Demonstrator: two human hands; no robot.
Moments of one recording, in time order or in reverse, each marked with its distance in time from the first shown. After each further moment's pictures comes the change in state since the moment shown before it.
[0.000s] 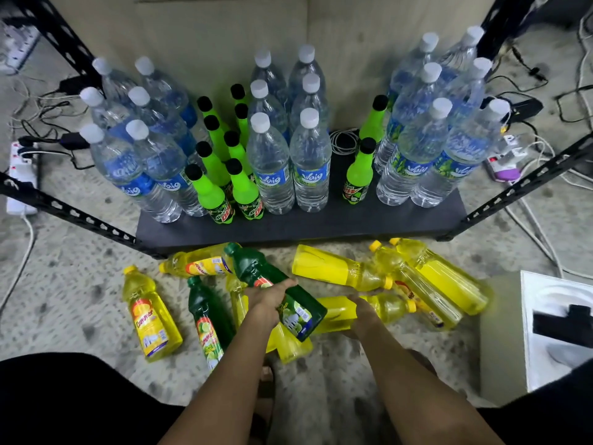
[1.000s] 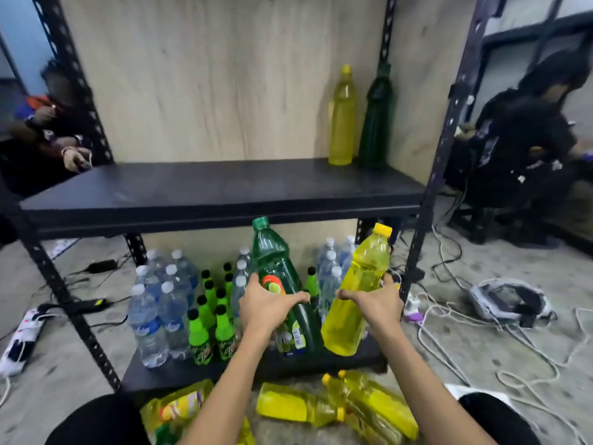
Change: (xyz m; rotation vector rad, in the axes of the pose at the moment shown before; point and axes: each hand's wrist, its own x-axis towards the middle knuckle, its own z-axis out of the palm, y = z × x) left_hand -0.336 0.093 -0.021 0.322 -0.010 1.093; right_hand -0.364 -0.110 -0.147 -0.061 0.195 -1.320
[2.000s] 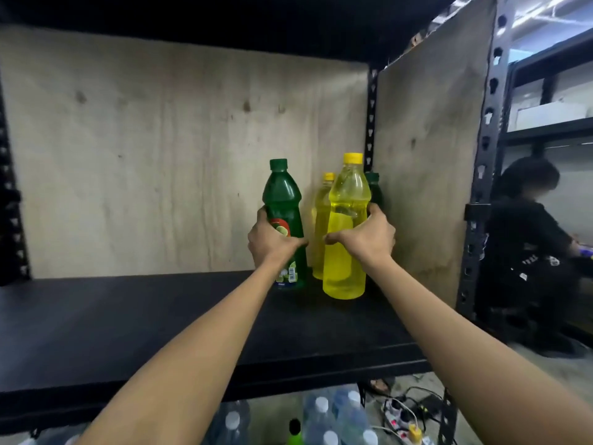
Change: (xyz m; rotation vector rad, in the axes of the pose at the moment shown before) left_hand 0.267 0.296 0.061 -0.171 0.303 0.589; right_hand 0.230 -0.286 0.032 -0.050 0.181 -0.522
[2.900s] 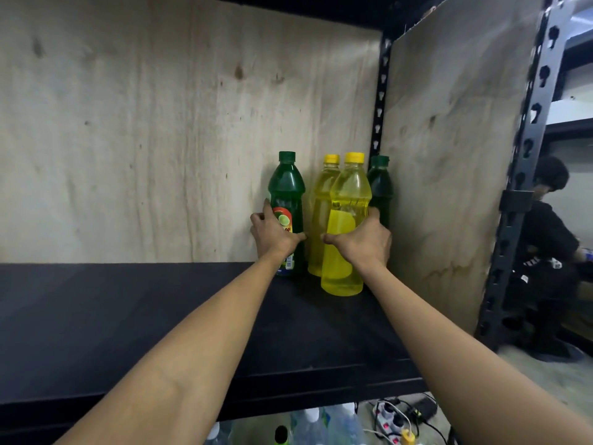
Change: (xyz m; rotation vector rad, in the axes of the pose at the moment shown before) left_hand 0.045 -0.046 0.075 0.093 -0.134 -0.050; right_hand 0.035 0.049 0.050 -0.176 0.015 0.020
